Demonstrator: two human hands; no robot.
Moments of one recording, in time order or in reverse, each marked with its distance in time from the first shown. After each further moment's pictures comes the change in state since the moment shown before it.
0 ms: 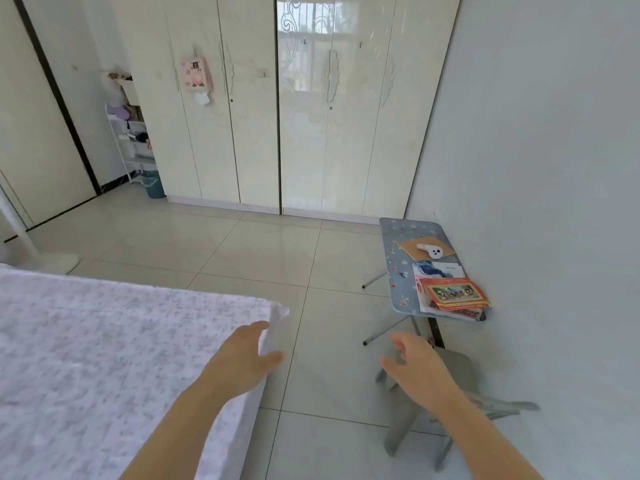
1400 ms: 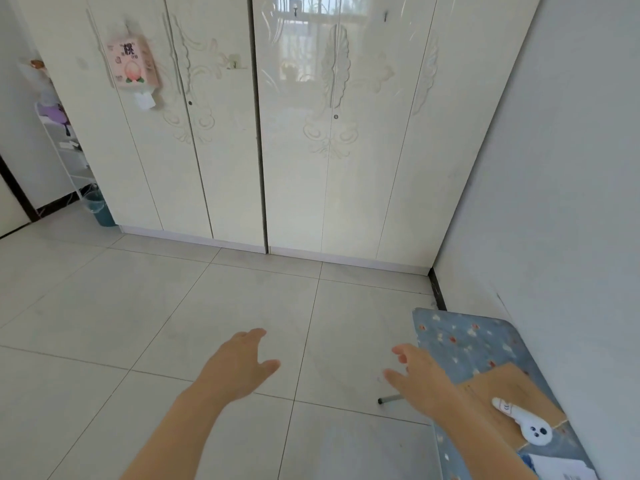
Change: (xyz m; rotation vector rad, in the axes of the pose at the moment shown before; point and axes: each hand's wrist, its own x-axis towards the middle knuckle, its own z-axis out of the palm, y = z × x) left_hand 0.779 0.075 -0.098 0.158 -0.062 -0.110; right_hand 0.790 -0.032 -0.095 -0.028 -0.082 0.067
